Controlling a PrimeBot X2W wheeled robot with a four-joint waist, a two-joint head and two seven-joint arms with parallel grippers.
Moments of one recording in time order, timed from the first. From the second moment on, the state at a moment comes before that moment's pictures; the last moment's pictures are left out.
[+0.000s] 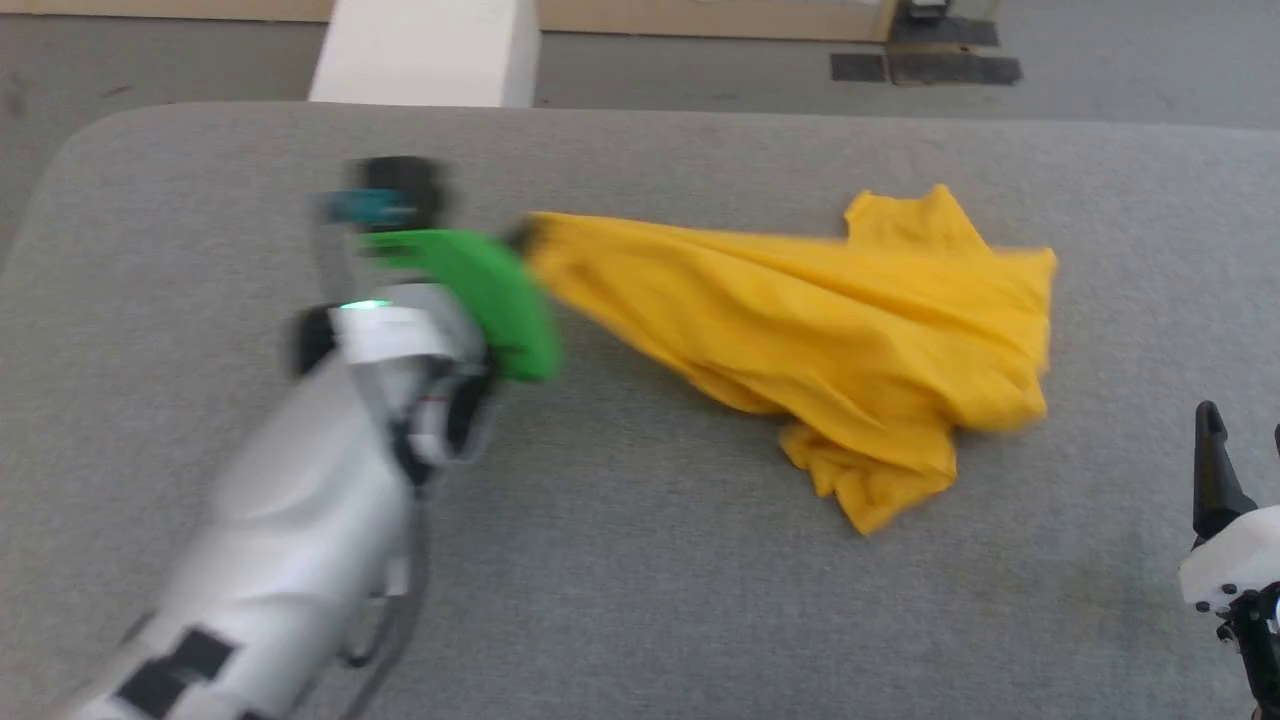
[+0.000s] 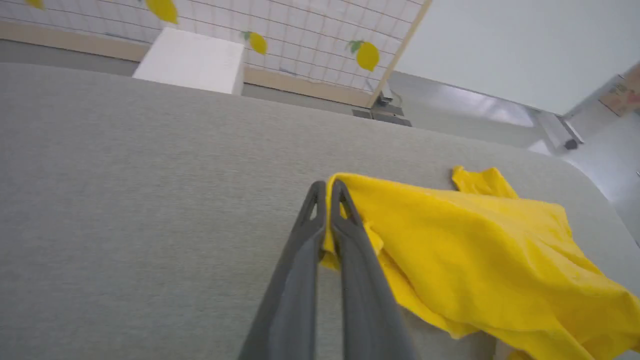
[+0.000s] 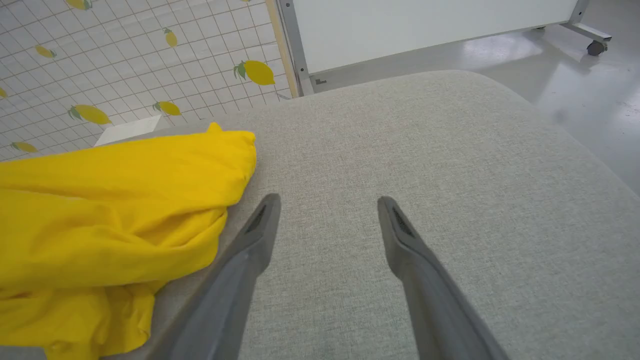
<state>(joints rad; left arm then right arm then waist) -0.78 0.28 -0.71 0.43 -0.96 0.24 0.16 -0.10 -0.05 -0.41 0.02 0.20 0.13 0.22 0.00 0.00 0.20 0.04</state>
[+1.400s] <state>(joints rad) -0.16 0.11 -0.11 -0.04 -0.39 0.18 -0.26 -0.69 -0.18 -0.07 0.36 0.02 0.13 0.68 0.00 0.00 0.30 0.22</state>
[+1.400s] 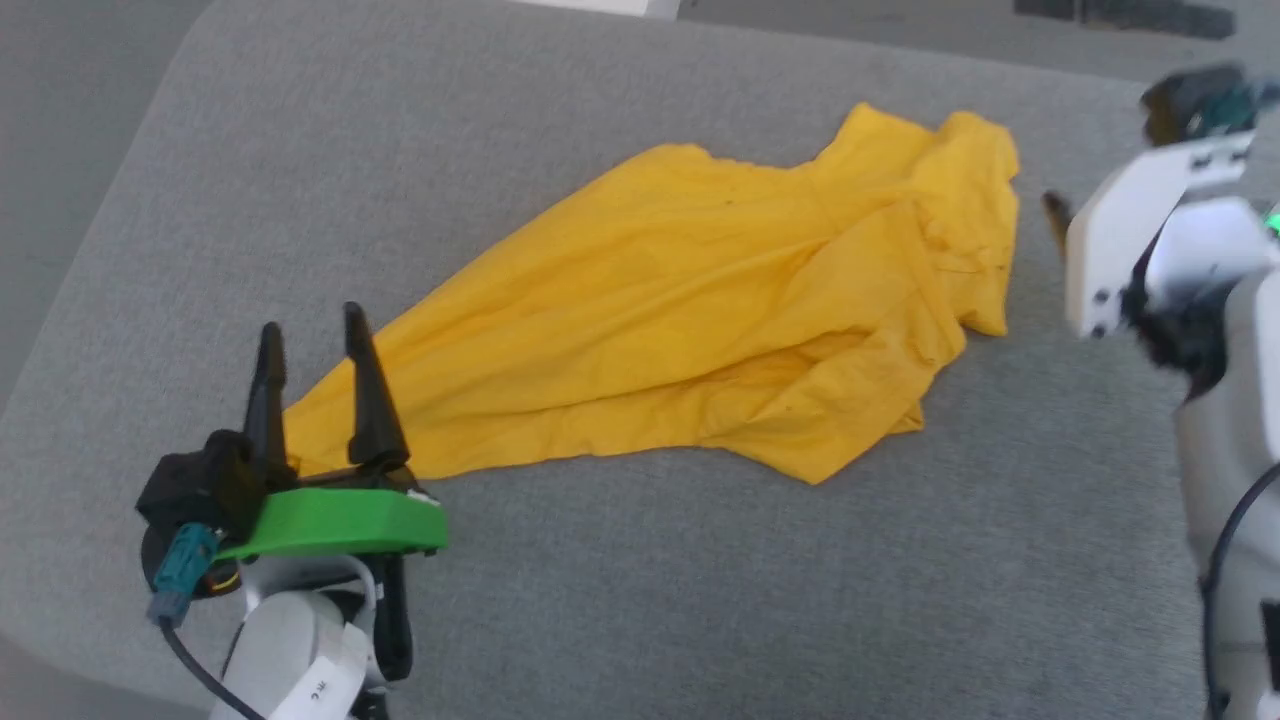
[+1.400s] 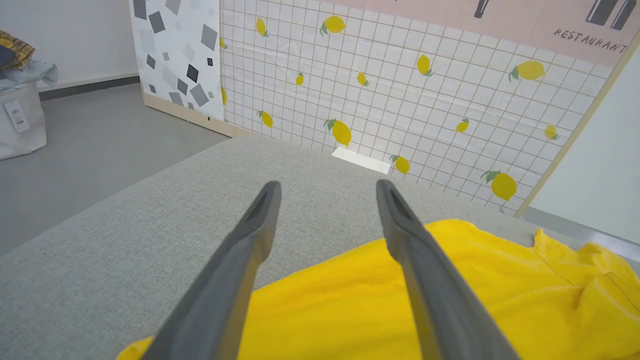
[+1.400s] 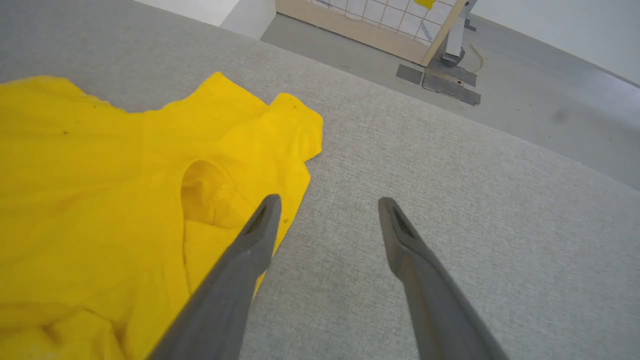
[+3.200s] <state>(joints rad) -0.17 0.05 -0.23 0.15 -0.41 -0.04 -0.15 -0.13 -0.09 -0.47 -0.09 0.25 0.13 0.55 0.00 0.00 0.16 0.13</state>
